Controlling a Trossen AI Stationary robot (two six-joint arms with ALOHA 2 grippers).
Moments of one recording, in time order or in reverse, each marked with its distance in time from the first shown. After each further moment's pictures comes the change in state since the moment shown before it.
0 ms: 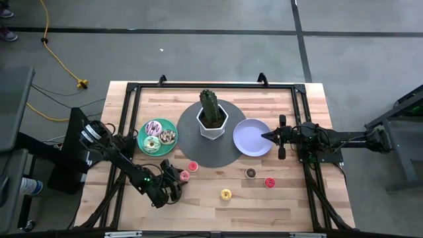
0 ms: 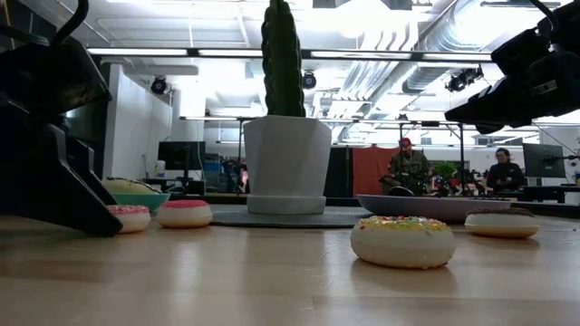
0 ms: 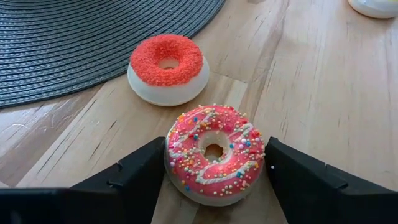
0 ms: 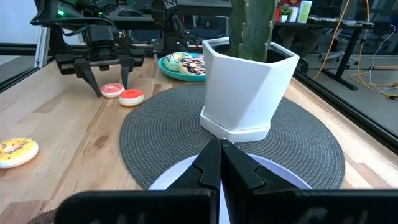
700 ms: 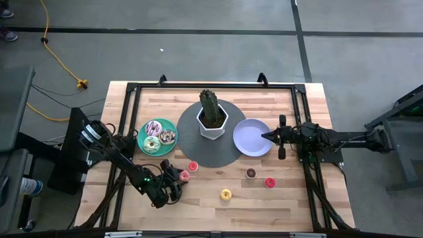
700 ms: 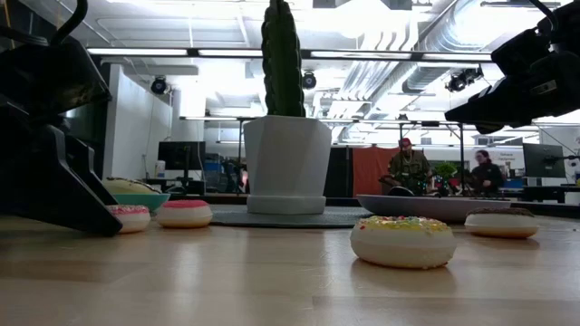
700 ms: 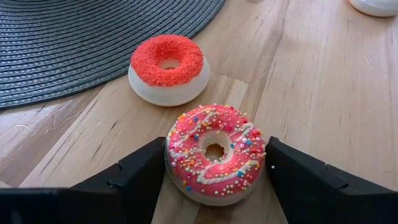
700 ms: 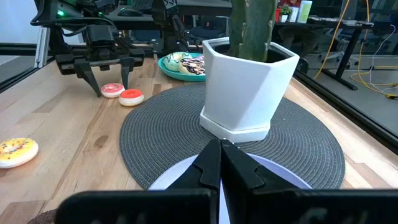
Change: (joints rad) left arm 0.000 -0.001 0.002 -0.013 -0.008 0.000; right arm 0.000 0.000 0.000 0.000 0.000 0.000
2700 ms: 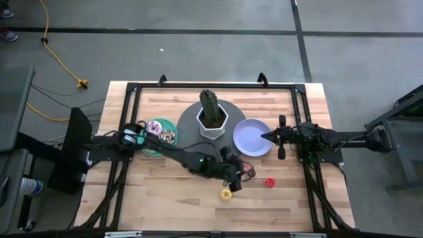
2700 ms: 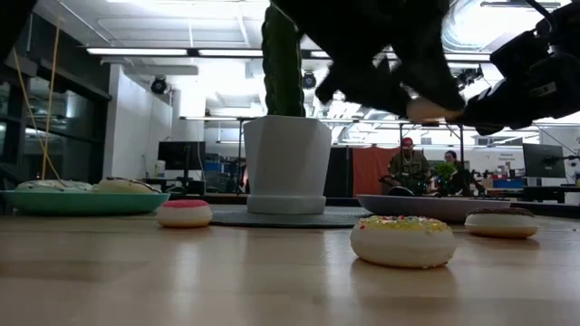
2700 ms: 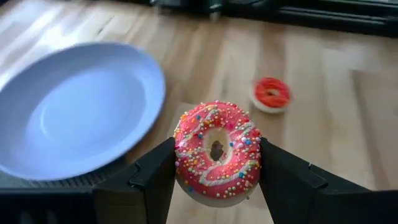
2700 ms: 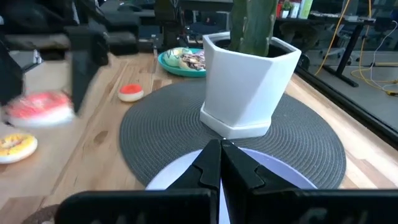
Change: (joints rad) left arm 0.483 0.362 0.978 -0.187 0.340 0.656; right arm 0.000 0.012 0.000 0.000 0.000 0.000
